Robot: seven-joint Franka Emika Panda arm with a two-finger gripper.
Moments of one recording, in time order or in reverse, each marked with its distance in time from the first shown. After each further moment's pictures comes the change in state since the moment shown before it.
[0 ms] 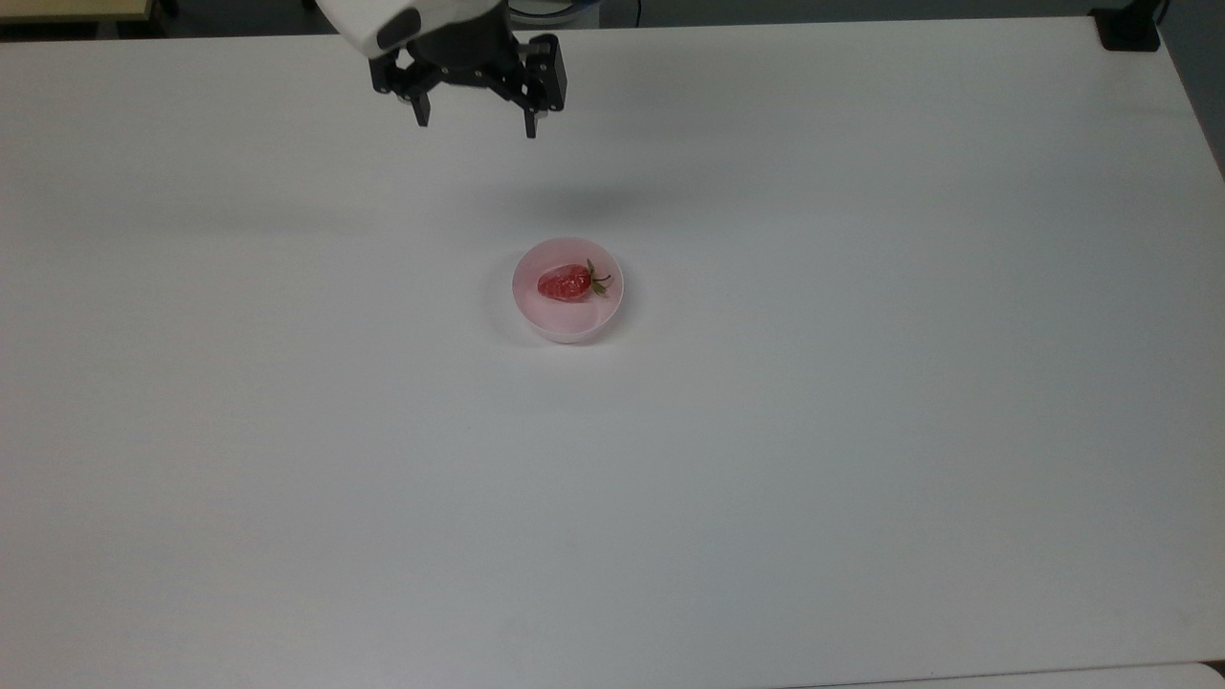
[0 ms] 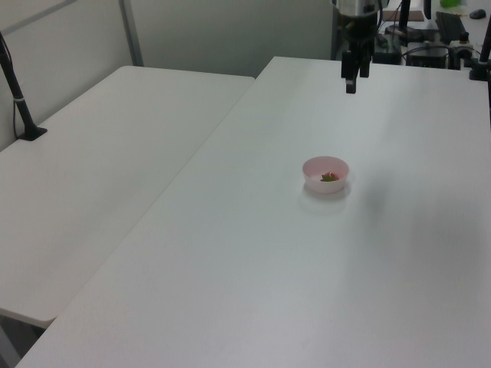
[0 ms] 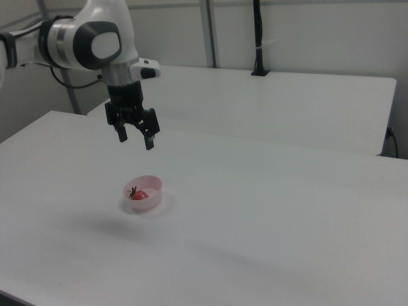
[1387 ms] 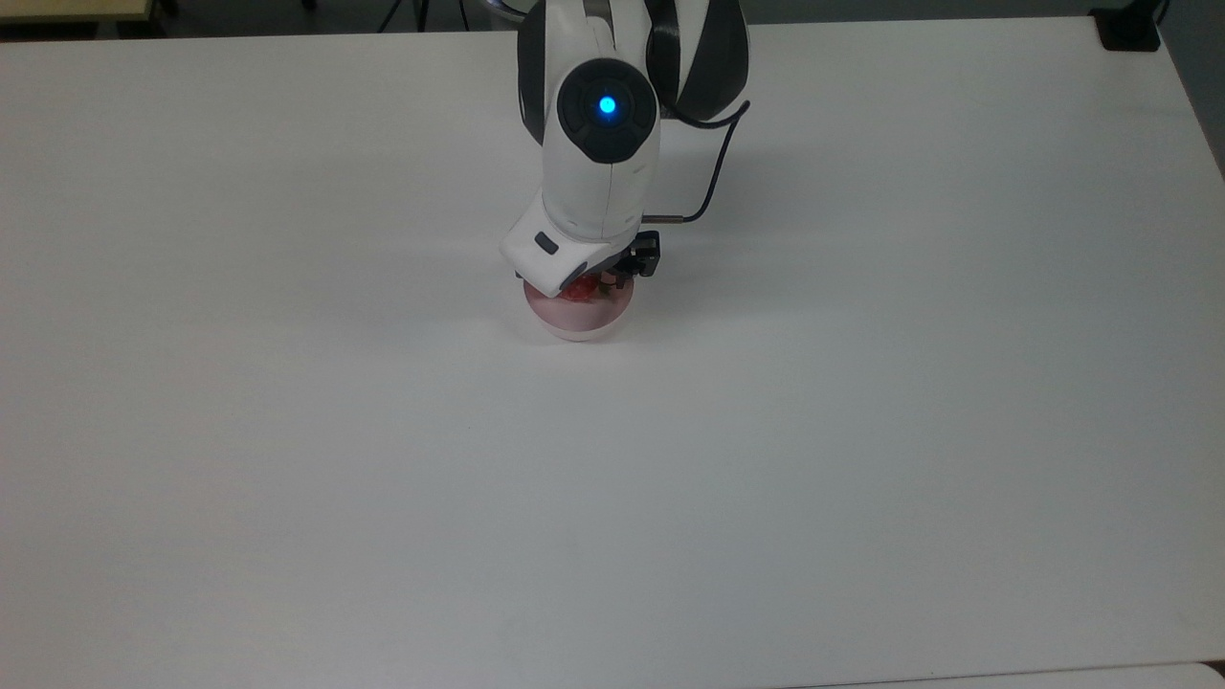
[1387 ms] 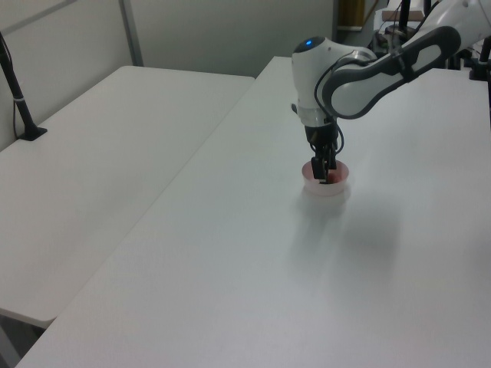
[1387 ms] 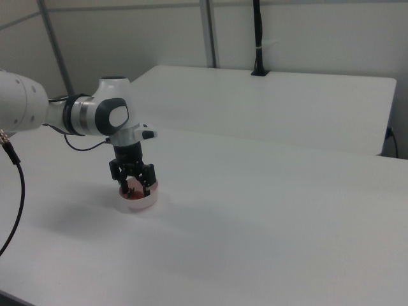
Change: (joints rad) arm 0.132 0.332 0.011 -0.066 0.014 0.299 -0.005
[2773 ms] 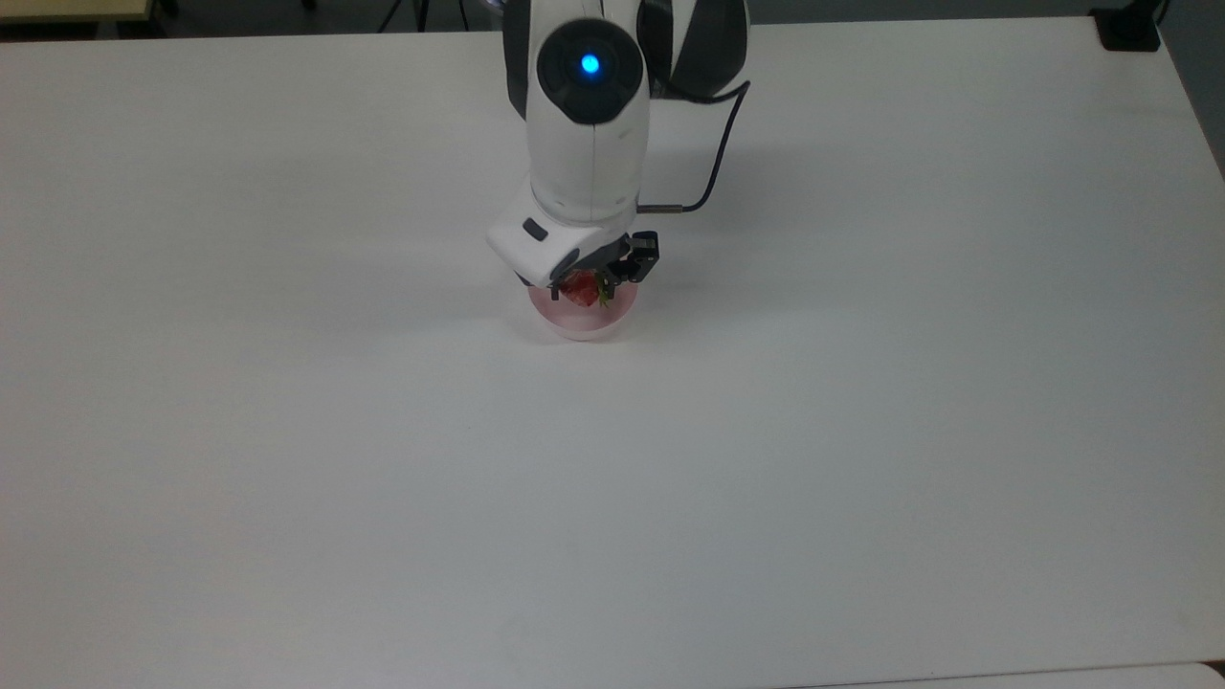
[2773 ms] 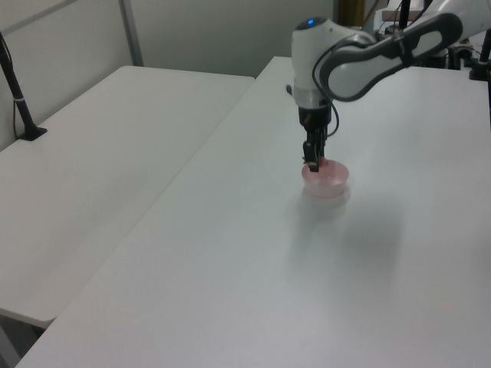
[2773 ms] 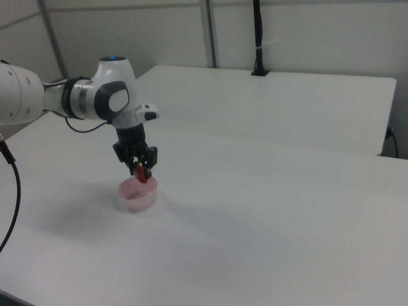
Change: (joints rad) arm -0.008 -0.030 -0.014 0.064 0.032 0.013 -0.030
